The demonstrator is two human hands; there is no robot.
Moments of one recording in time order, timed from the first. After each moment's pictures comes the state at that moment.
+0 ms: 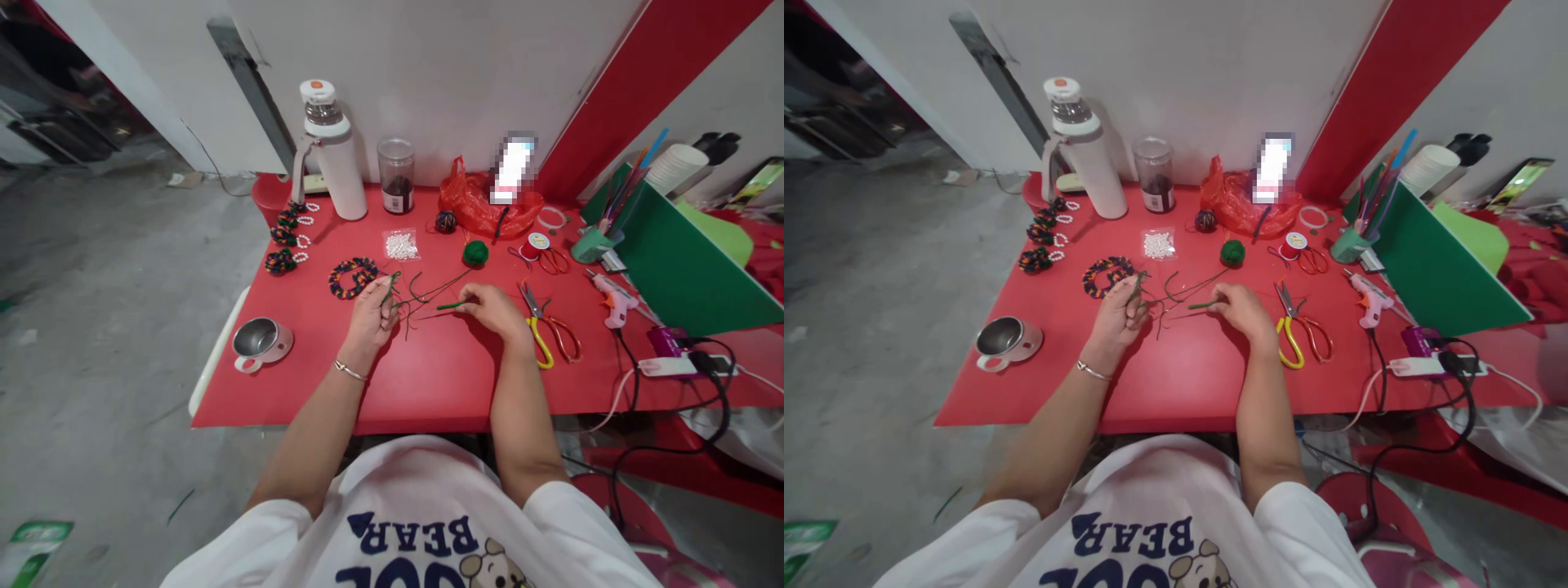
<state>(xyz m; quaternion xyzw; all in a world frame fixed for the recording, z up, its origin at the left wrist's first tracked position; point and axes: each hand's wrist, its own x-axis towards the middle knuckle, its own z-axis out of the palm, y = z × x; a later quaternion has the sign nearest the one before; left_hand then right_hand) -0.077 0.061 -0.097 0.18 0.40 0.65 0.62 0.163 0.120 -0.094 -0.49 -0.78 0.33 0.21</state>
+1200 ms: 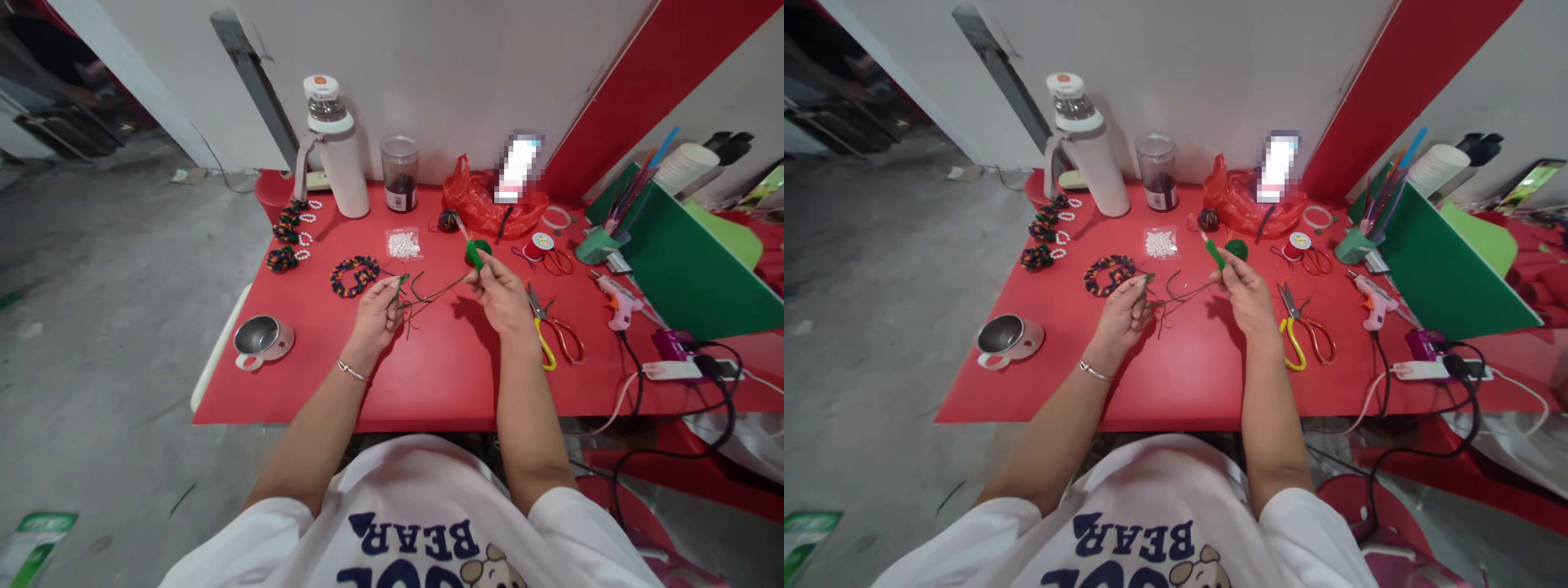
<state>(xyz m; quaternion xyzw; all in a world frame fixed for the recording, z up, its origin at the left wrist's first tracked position) -0.071 0.059 -0.093 0.18 0.41 0.64 0.62 0.142 0.117 -0.082 -0.36 -0.47 0.60 0.53</state>
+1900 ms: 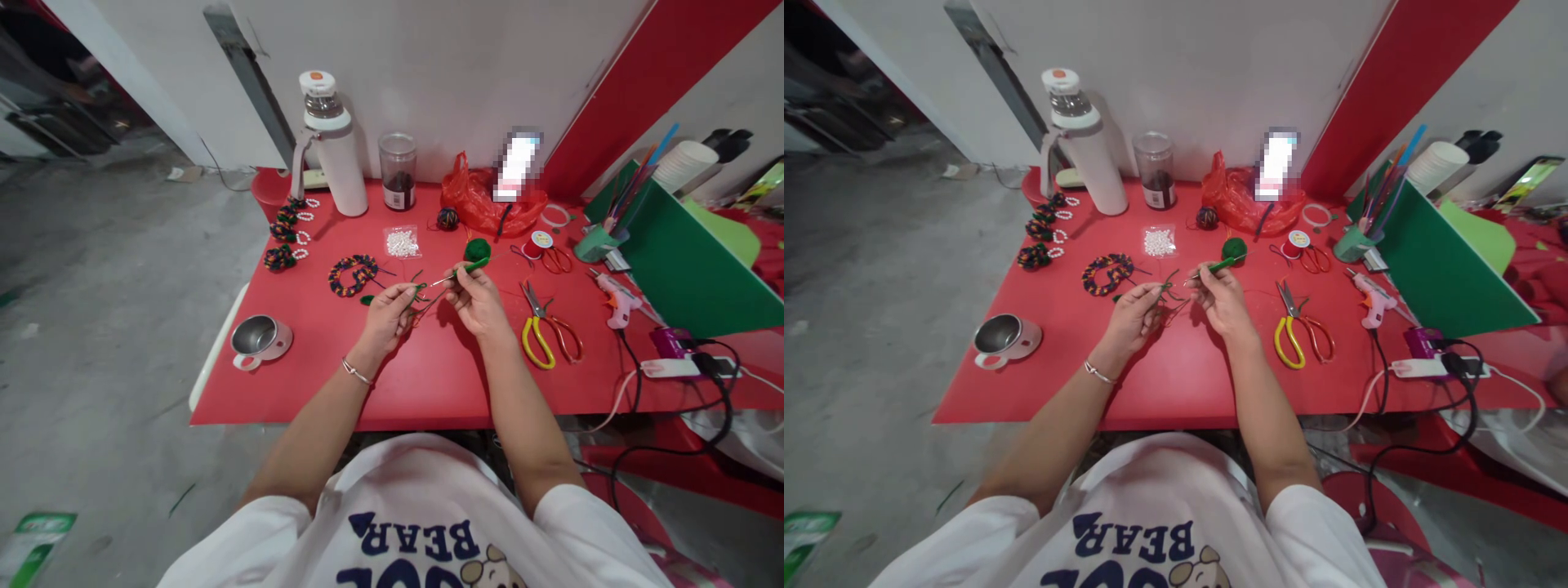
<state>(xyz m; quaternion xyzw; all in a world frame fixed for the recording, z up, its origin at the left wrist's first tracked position) -0.058 0.056 -0.105 0.23 0.43 0.61 0.63 0.104 0.110 -0.084 -0.31 -0.31 0.72 0.54</state>
